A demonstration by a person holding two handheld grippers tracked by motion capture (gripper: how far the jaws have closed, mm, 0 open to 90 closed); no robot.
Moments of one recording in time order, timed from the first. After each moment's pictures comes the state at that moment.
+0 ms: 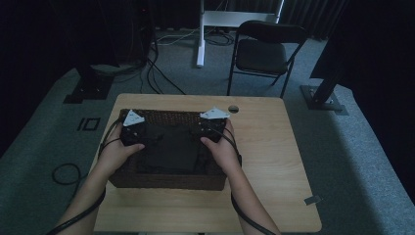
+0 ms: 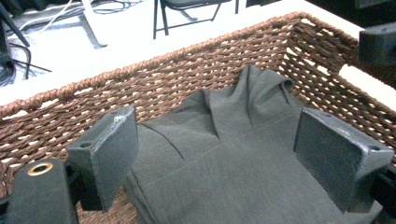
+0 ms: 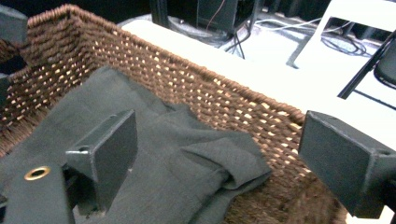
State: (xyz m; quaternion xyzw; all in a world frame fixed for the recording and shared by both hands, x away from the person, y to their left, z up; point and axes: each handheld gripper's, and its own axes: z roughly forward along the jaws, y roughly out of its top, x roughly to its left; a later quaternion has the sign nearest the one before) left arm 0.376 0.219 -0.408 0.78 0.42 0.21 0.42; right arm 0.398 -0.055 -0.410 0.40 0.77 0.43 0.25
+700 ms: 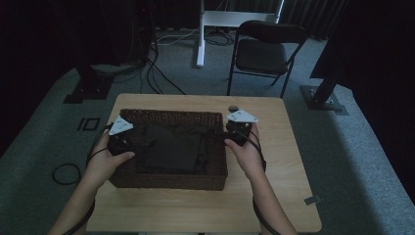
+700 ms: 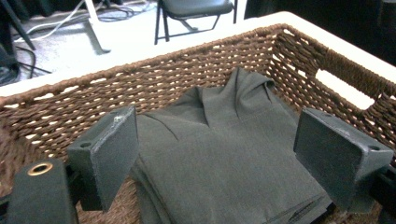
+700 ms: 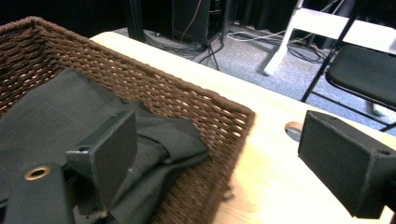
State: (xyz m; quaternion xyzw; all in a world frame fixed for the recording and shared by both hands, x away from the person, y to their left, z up) left arm 0.337 0.236 -0.396 0.76 0.43 0.22 0.44; right arm 0.378 -0.125 -0.397 0.42 0.74 0.44 0.29
